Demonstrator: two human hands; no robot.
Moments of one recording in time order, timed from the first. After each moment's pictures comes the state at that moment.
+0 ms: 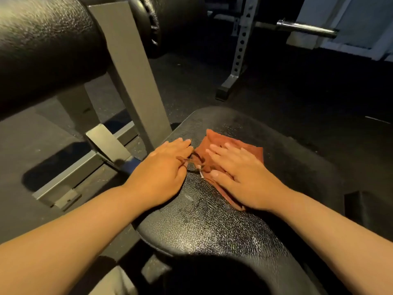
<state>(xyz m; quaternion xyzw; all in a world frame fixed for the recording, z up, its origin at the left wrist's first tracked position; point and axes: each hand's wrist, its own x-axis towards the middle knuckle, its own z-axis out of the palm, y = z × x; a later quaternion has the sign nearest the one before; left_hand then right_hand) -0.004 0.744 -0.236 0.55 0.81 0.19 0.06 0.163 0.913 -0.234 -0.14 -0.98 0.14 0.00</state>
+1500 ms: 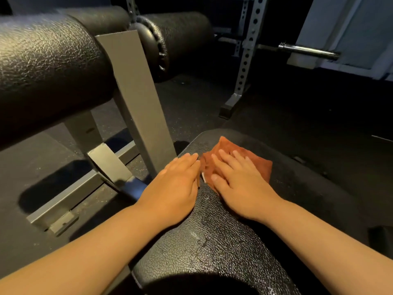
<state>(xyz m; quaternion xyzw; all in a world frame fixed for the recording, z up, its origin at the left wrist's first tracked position) -0.016 0.774 -0.240 0.54 0.82 0.17 0.02 0.109 0.923 -0.238 -0.20 -0.97 0.14 0.01</state>
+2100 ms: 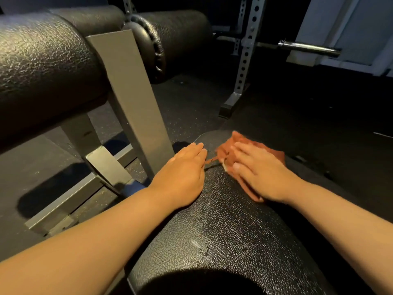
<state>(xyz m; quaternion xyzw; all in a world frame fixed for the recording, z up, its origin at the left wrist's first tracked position) -0.039 0.813 -0.238 0.53 0.83 0.16 0.05 0.108 1.004 -0.244 -0.18 -0.98 0.10 0.02</state>
